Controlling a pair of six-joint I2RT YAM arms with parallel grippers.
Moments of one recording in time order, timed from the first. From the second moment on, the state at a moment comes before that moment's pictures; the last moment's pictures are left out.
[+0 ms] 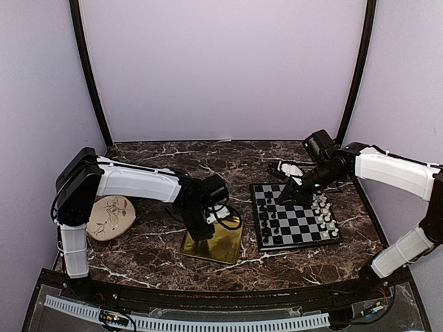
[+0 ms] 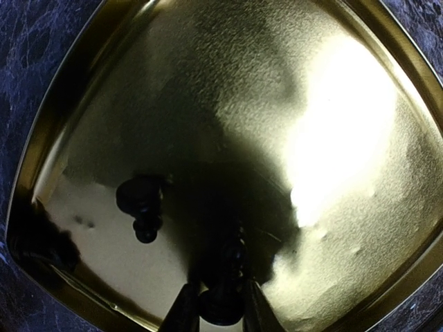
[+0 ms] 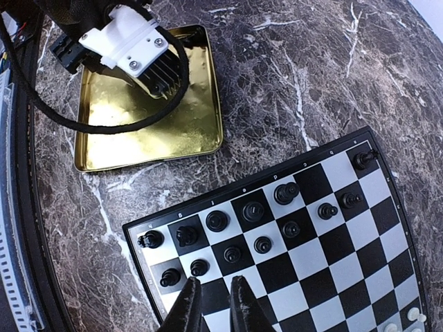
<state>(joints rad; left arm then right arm) -0.97 2.00 1.40 -0.83 -0.03 0.10 0.53 1.42 1.07 -0.71 -0.48 -0.57</state>
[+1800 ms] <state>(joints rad) -0.97 1.63 1.16 -0.12 0.12 -0.14 0.63 1.88 1.53 -0.75 -1.06 -0.12</state>
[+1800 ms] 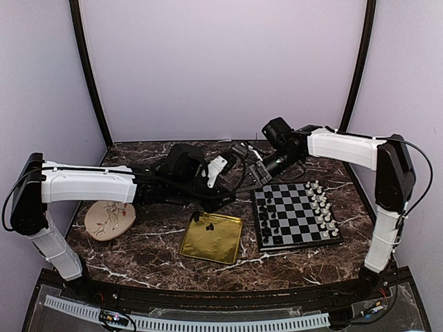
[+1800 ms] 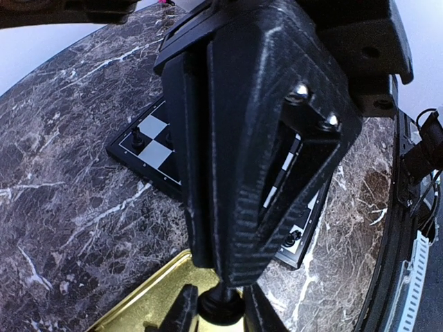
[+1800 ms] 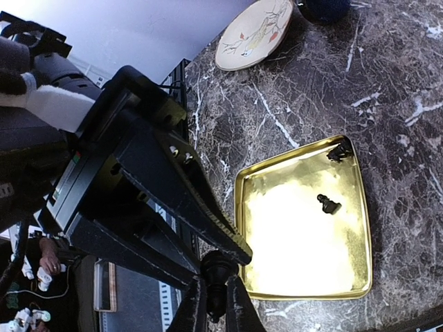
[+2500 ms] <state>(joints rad) -0.93 1.59 1.16 -0.31 0.00 0.01 0.55 1.78 1.52 -0.79 -0.47 -0.36</state>
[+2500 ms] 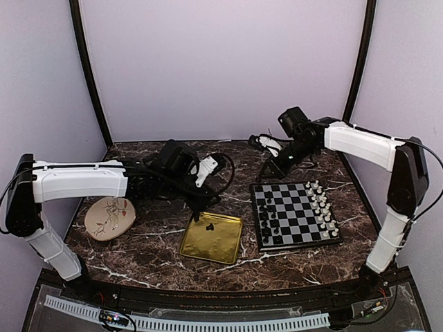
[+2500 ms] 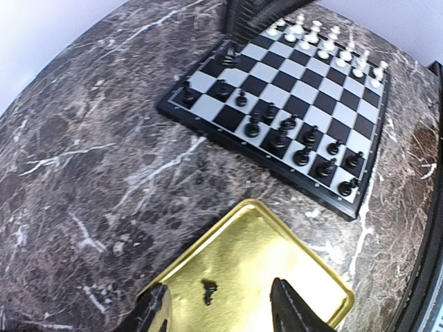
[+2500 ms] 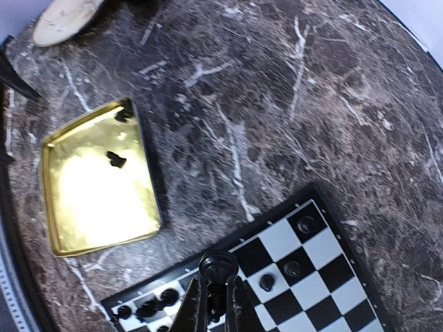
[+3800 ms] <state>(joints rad) -0.85 1.54 1.14 -0.34 -0.04 0.02 0.58 1.99 1.63 -0.90 -0.22 -0.49</state>
